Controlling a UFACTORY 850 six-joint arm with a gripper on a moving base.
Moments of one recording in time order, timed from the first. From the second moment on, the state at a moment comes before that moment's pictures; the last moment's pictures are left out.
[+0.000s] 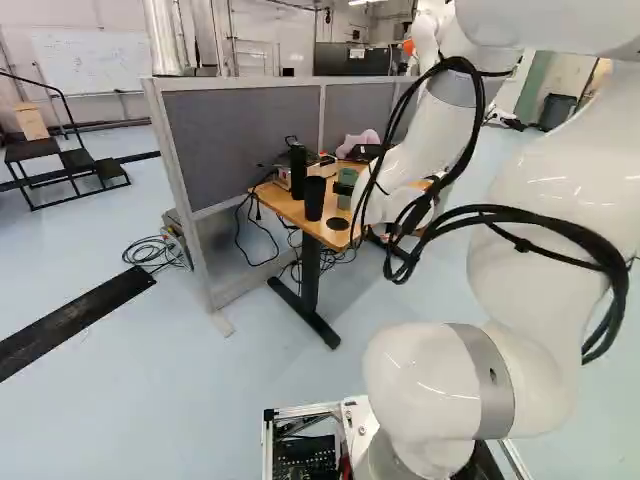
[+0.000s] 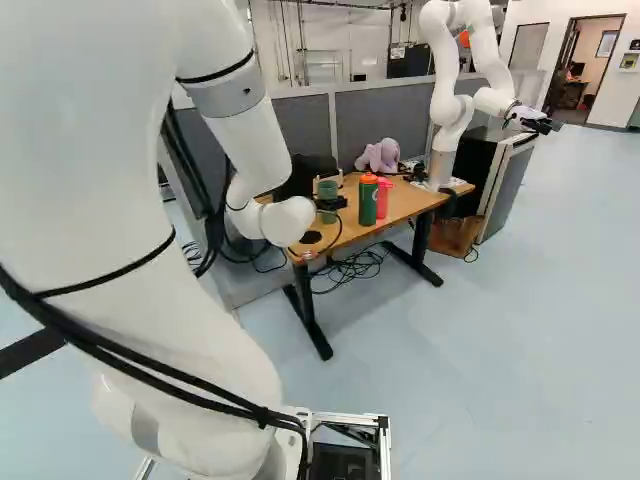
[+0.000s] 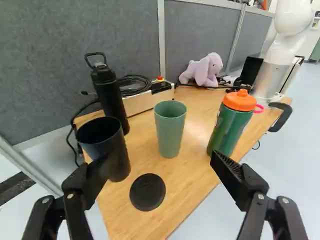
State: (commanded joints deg) arm -7.9 -1.5 -24.5 -10.7 50.0 5.3
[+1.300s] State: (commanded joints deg) arm -0.2 15.5 -5.6 -0.3 50.0 0.2
